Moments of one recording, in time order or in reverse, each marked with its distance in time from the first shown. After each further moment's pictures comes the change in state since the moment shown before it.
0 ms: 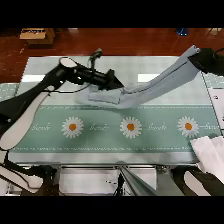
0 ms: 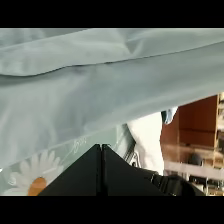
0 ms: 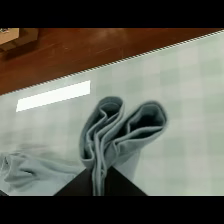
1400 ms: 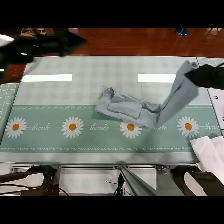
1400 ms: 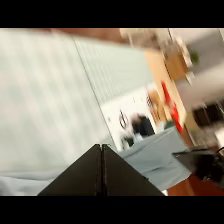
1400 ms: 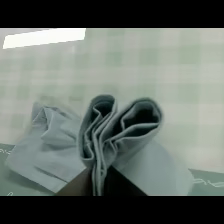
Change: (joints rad) left arm 0.468 0.351 0.003 -0.116 -0.039 0.102; right arm 0.129 0.074 0.001 -0.126 0.212 0.031
